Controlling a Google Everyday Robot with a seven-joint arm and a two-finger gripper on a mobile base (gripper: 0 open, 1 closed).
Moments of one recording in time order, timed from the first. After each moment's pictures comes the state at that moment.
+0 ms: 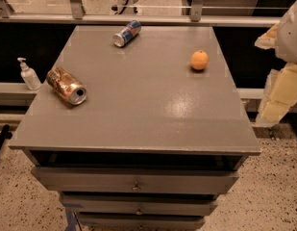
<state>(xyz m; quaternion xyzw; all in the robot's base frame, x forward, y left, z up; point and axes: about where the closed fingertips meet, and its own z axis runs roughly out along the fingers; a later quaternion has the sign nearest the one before) 0.438 -0.217 0.976 -0.60 0.78 -0.03 0.16</state>
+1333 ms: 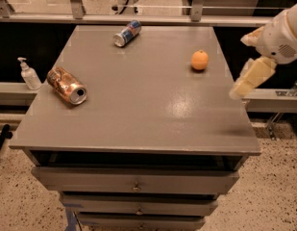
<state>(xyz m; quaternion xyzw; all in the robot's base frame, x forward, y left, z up) 0.551 -0.232 0.927 -0.56 0.78 0.04 0.28</state>
